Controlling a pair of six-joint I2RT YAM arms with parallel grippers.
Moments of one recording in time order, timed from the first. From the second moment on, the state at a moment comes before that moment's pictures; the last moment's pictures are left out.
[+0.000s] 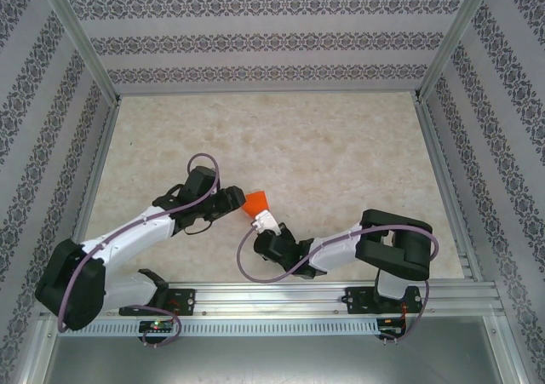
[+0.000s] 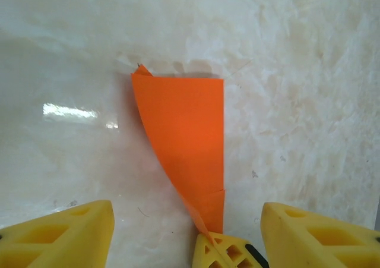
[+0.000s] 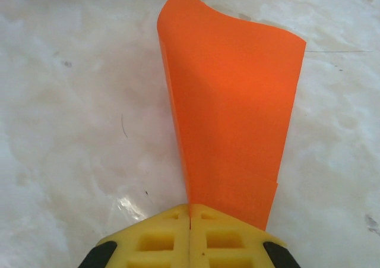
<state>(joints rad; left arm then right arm) -0.55 1.19 0.65 -0.30 0.17 -0.97 1.25 1.71 0.58 0.34 0.53 0.37</state>
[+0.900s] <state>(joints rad) -0.55 1.26 0.61 -0.15 0.34 -0.91 0.96 1.71 0.38 0.87 -0.05 0.85</state>
